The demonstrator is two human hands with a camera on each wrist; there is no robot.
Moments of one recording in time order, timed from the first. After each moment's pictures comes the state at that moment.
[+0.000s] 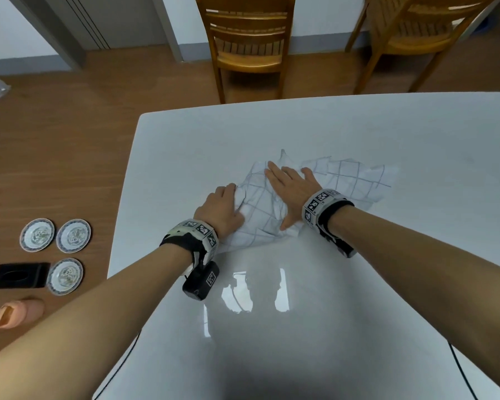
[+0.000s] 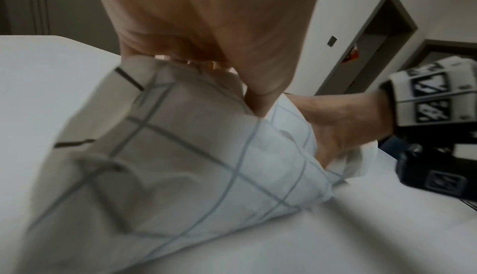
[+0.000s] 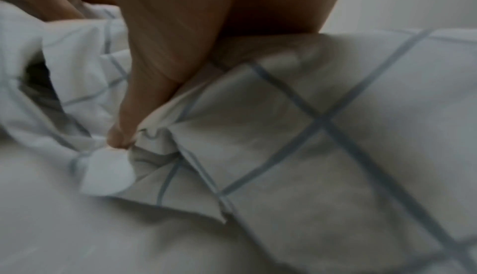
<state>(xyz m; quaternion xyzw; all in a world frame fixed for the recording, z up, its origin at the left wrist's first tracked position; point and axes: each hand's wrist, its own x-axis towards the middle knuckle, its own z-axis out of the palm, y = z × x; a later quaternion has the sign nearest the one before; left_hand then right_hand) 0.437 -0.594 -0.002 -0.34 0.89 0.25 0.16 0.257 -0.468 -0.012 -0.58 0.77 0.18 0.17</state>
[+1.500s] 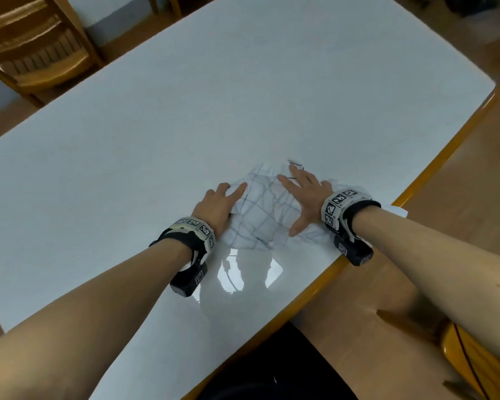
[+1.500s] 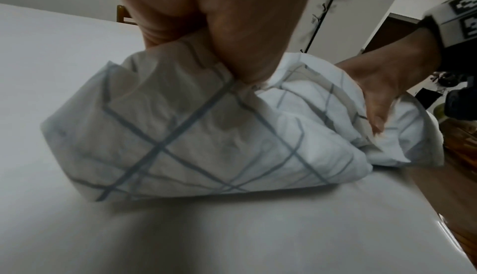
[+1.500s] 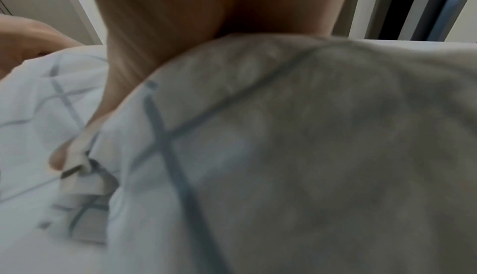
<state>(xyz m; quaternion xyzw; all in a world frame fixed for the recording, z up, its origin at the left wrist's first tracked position) 0.415 -0.329 -0.033 0.09 0.96 0.10 0.26 0.359 -0.072 -0.033 -0.22 0.90 0.02 0.38</state>
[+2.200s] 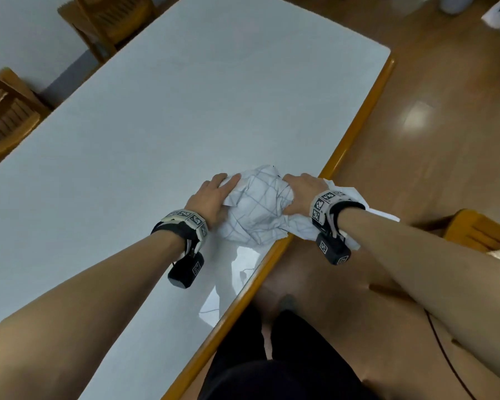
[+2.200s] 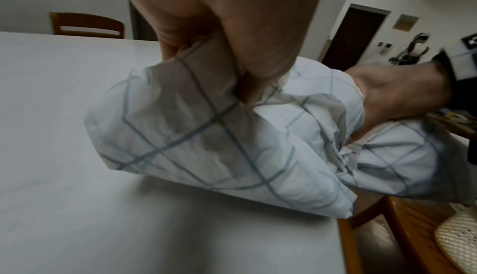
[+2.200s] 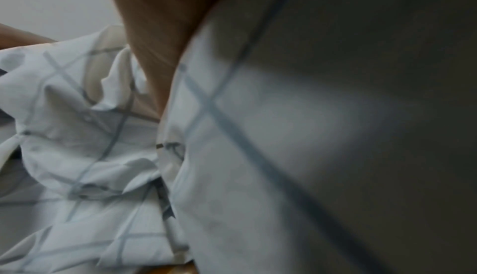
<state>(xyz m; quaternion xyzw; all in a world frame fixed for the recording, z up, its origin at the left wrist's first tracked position) 0.411 -0.180 0.008 0.19 0.95 0.09 0.23 0.422 0.079 -0.014 -0.03 0.95 -0.12 0.27</state>
